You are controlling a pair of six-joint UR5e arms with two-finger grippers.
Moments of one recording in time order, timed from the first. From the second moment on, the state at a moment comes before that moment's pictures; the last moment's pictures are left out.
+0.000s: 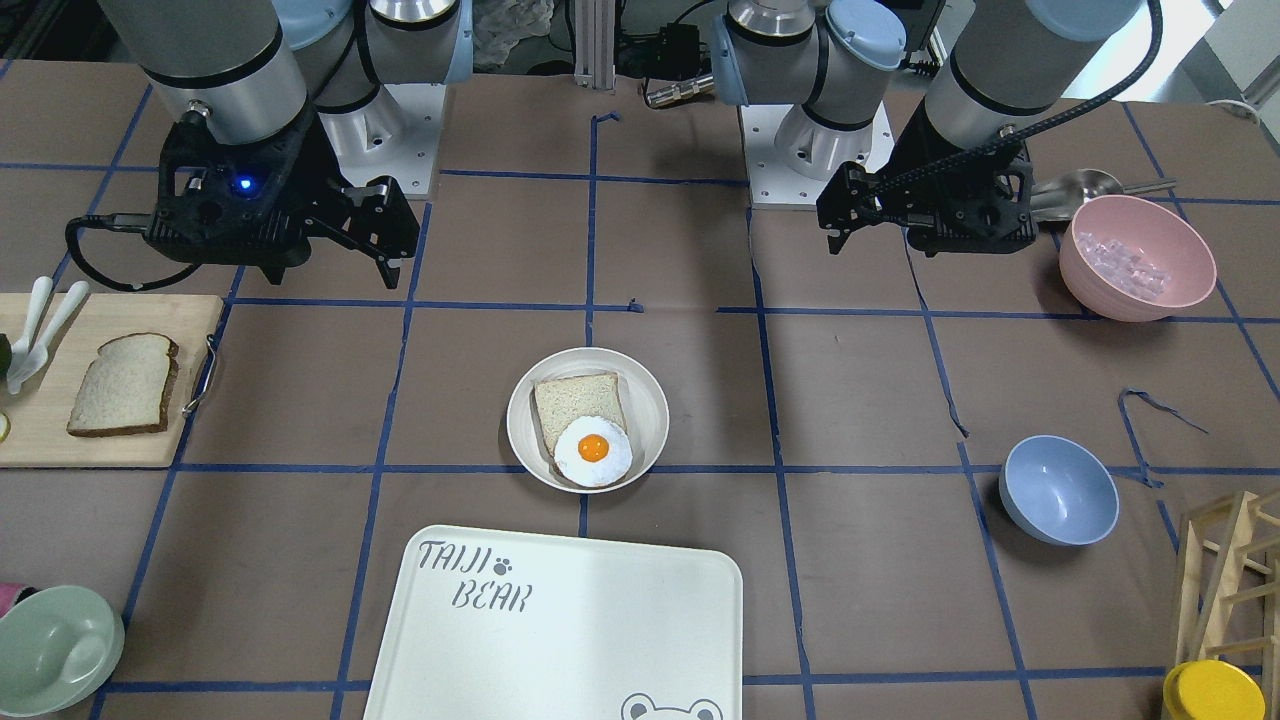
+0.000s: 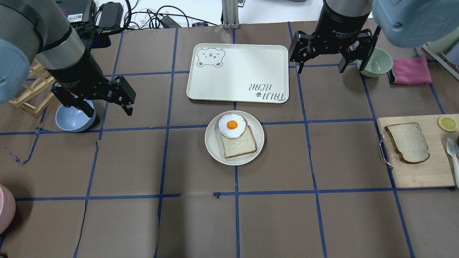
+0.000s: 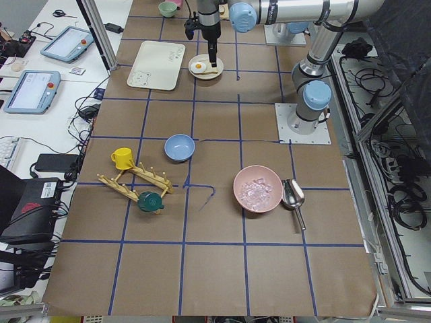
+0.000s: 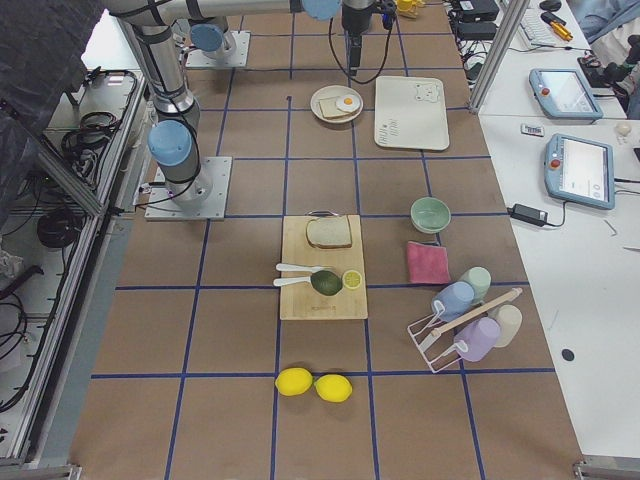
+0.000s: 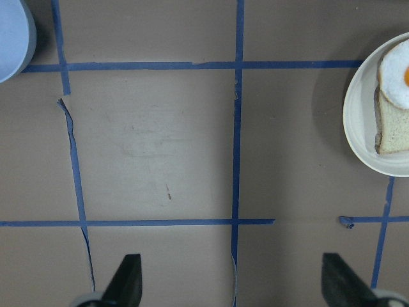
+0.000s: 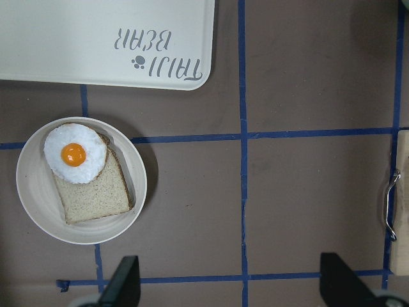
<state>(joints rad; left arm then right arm) -1.50 -1.53 -1.66 -1.65 1.57 0.08 1.65 -1.49 1.46 -1.56 -1.58 0.10</state>
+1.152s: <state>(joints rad) -1.49 -1.52 -1.66 -1.65 1.57 0.08 1.63 -1.48 1.46 -1.56 -1.59 0.01</state>
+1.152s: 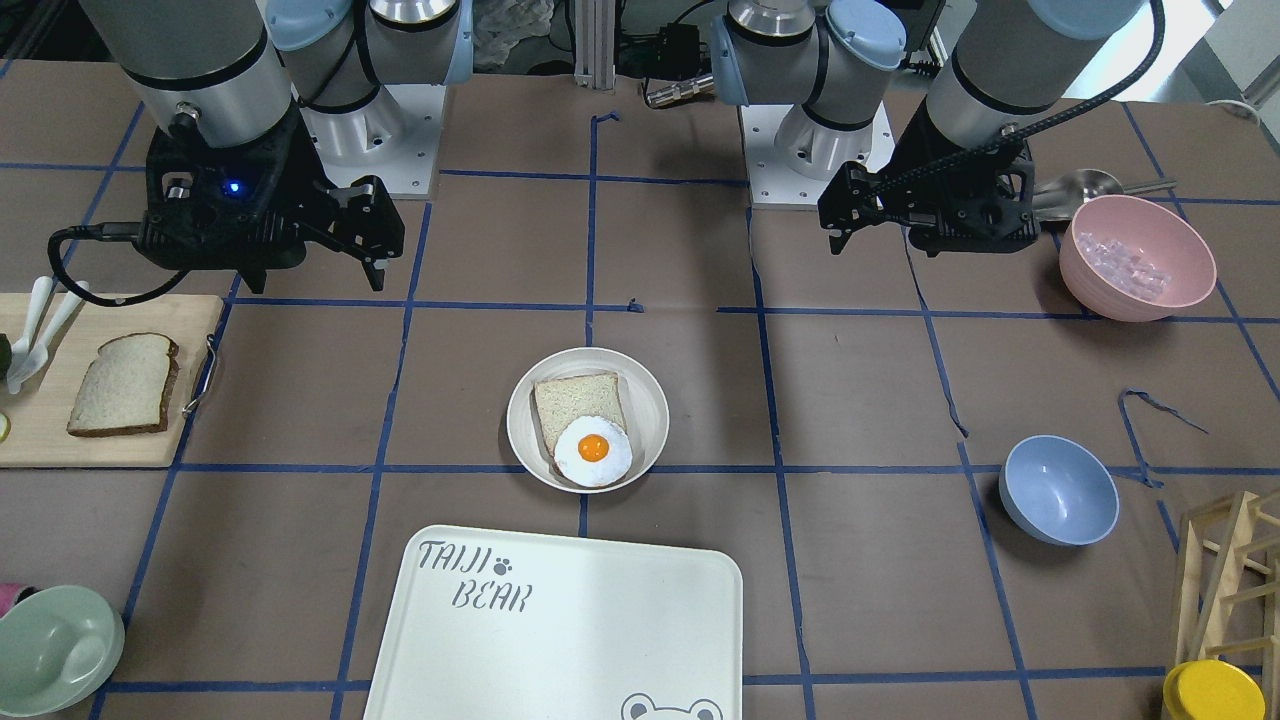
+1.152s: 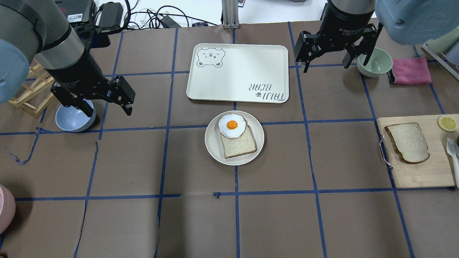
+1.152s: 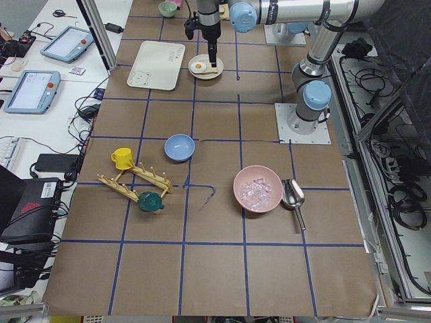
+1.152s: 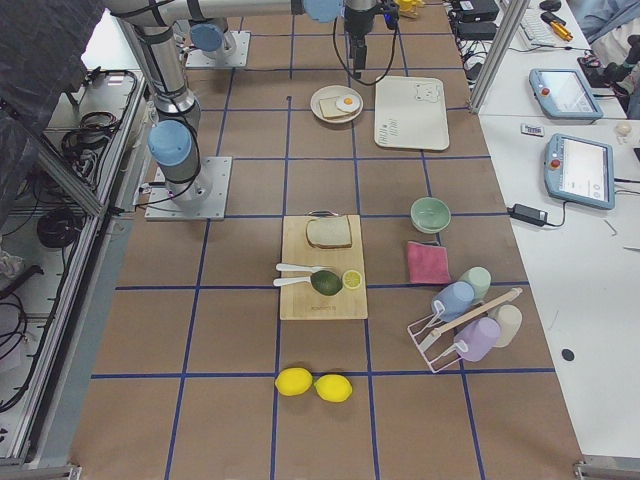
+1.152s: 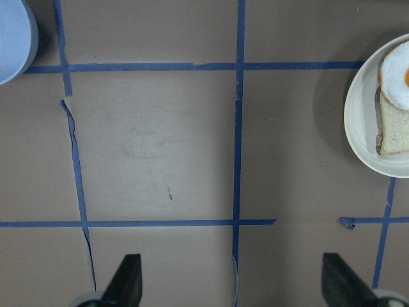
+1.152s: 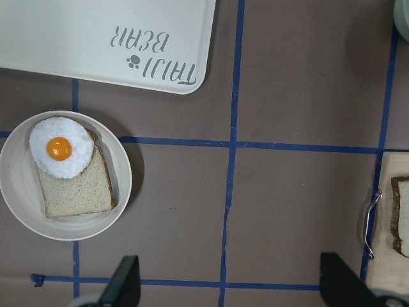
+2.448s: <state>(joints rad) -1.49 -1.53 -1.66 -1.65 1.57 0.08 1.50 -1.48 1.53 -1.57 -1.63 -0.08</state>
